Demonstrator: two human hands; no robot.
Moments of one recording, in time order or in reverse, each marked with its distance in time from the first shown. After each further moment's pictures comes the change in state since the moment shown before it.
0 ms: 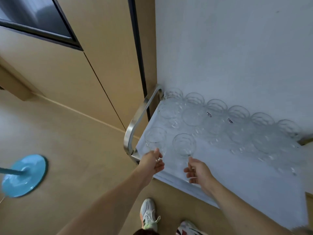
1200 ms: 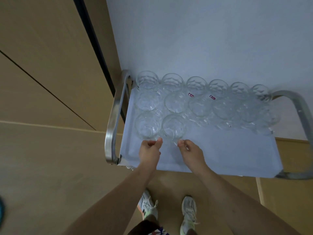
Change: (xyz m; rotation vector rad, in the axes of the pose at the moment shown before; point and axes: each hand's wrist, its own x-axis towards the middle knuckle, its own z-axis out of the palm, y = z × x) left_hand 0.077 0.000 0.025 0.313 -0.048 0.137; right_hand 0.046 0.013 0.027 -0.467 0.453 -0.211
